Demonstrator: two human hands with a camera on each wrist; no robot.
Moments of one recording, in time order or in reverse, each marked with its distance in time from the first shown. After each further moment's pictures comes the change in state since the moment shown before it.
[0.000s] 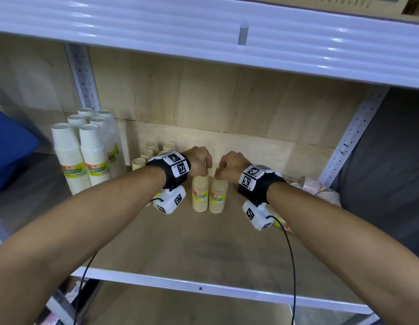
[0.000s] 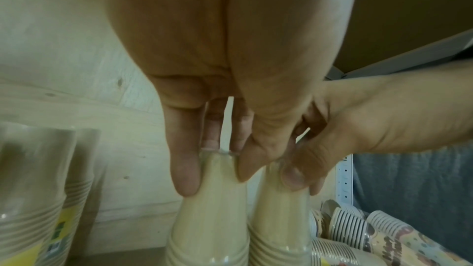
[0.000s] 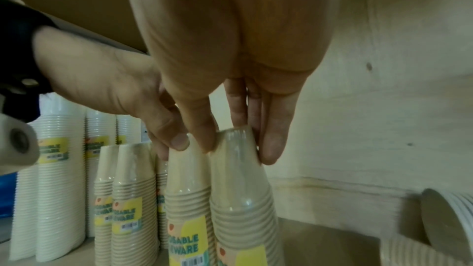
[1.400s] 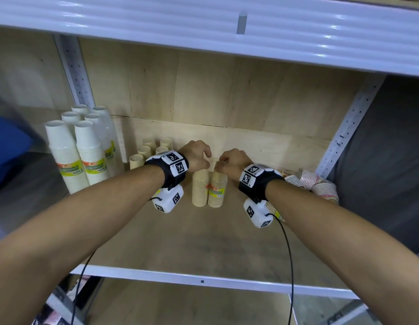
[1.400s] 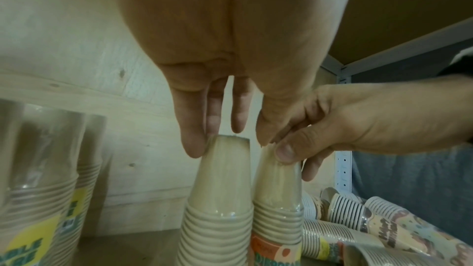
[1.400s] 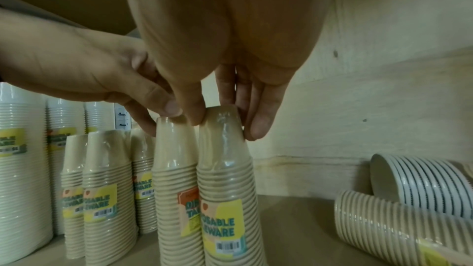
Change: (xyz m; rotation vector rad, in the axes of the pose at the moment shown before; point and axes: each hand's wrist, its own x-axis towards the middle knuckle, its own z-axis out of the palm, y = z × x) left_hand 0.004 -0.006 0.010 -0.086 0.158 -0.002; right_hand 0.005 0.018 0.014 0.142 0.097 0.007
